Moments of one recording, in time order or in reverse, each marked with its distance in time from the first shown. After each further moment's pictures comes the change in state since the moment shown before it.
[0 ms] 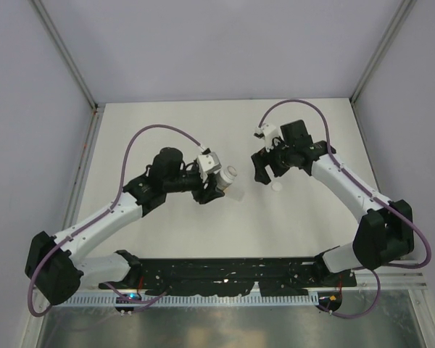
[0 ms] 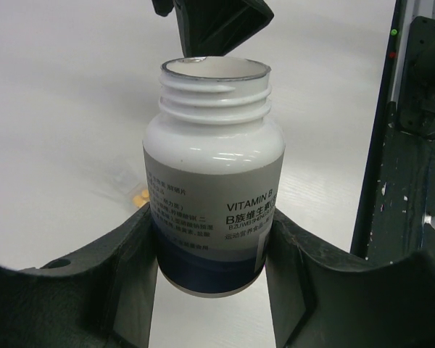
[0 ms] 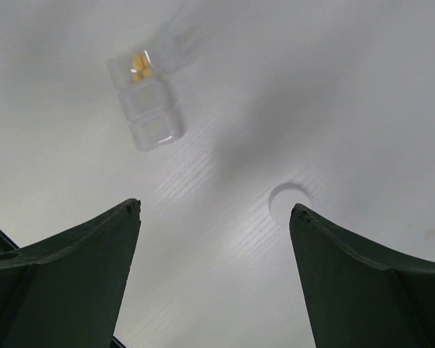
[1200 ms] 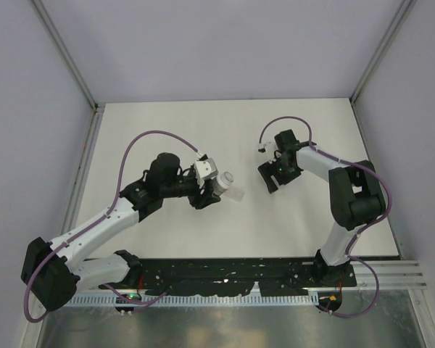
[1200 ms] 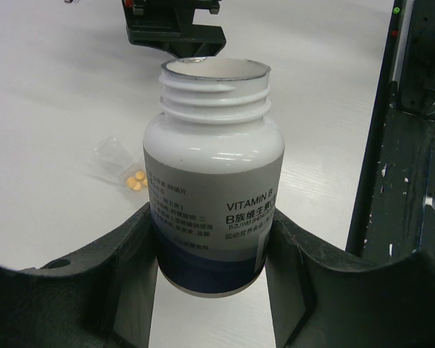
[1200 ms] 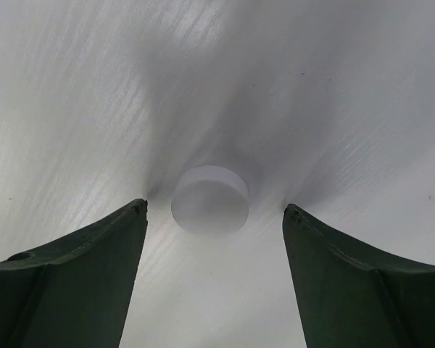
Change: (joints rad) left arm 0.000 -0.060 -0.060 -0.032 -0.006 0.029; right arm -0.083 0.344 -0.050 0.018 0.250 -0.050
